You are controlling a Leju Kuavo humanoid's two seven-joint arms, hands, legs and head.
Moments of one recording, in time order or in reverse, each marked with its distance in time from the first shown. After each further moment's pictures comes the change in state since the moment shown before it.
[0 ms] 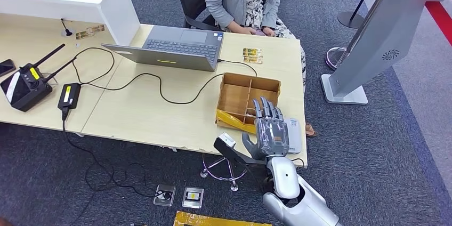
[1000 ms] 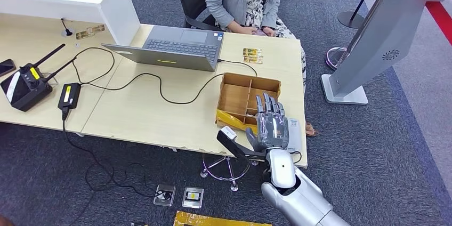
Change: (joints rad) left arm -0.001 0.013 -0.003 0.000 -0.049 -0.039 -0.017; right arm -0.075 0.051 -0.018 0.202 0.046 -0.053 -0.010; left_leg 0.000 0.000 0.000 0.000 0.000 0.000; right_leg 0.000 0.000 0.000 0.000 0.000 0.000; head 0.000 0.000
